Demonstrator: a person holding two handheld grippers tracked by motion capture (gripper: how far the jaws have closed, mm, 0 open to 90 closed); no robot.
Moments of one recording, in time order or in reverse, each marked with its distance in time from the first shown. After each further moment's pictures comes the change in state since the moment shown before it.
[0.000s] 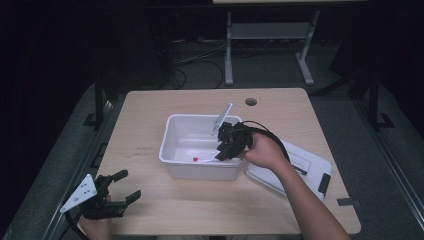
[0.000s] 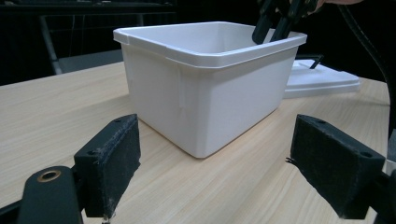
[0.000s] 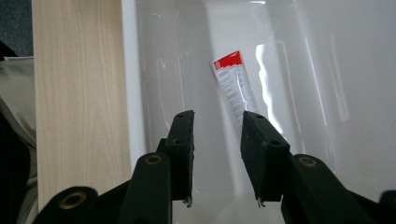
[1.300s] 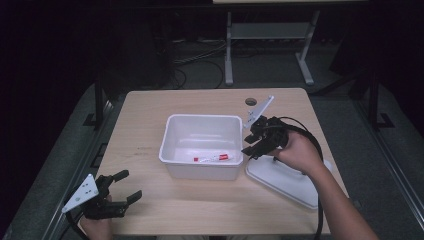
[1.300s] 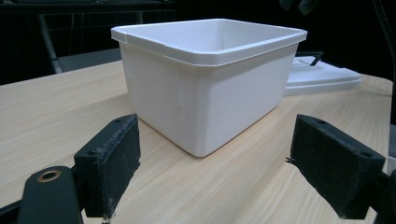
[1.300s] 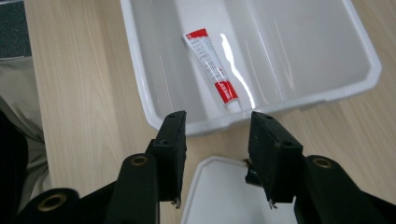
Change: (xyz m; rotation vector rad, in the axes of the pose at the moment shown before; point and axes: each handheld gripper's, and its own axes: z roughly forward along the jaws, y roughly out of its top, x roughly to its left) left arm -0.001 0.000 0.002 0.012 0.001 0.007; right arm 0.007 -0.055 -0.068 -0.057 -0.121 0.086
